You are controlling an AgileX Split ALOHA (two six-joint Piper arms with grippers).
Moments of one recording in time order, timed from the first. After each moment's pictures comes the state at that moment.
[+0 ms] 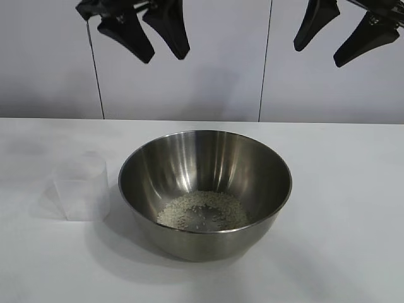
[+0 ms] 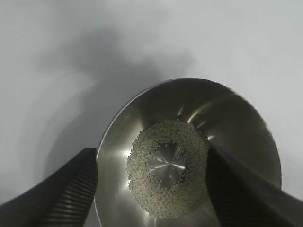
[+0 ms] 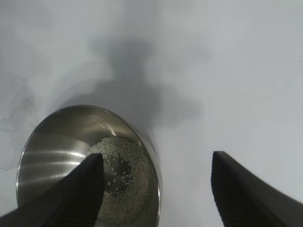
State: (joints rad) left arm -0.48 1.96 -1.76 -0.32 0.98 0.19; right arm 0.10 1.68 -1.47 0.35 0.93 -0.10
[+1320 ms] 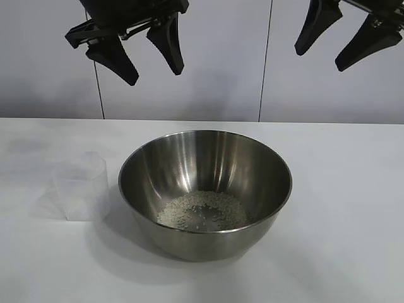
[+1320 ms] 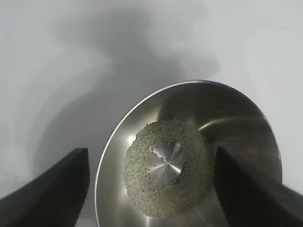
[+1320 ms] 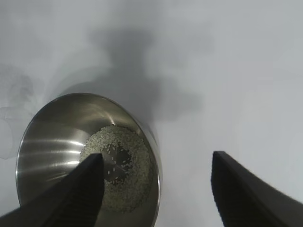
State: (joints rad) left arm -0.45 1.97 -1.76 -0.32 1.00 0.01; right arm 0.10 1.68 -1.47 0.35 0.94 -0.10
